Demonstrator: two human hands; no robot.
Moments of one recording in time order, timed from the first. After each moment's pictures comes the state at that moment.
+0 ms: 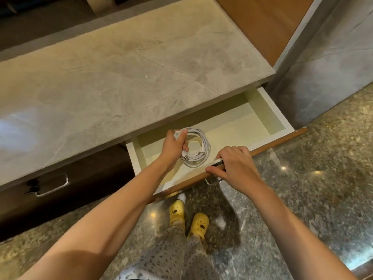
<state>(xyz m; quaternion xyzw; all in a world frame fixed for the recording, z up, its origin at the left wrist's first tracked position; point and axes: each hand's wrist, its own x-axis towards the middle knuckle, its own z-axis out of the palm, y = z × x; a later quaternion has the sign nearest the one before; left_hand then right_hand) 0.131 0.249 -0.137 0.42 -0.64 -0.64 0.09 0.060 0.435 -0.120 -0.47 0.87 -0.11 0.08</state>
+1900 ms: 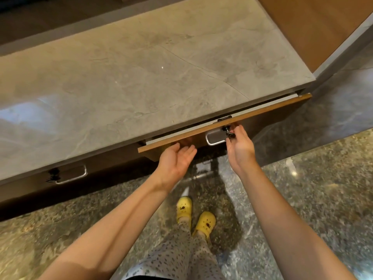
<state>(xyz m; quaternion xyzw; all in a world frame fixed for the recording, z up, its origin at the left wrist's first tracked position) 0.173 0.232 -0.109 0.49 -0.02 -0.86 0.15 0.044 0.333 -0.131 0.16 0.53 -0.74 0.38</state>
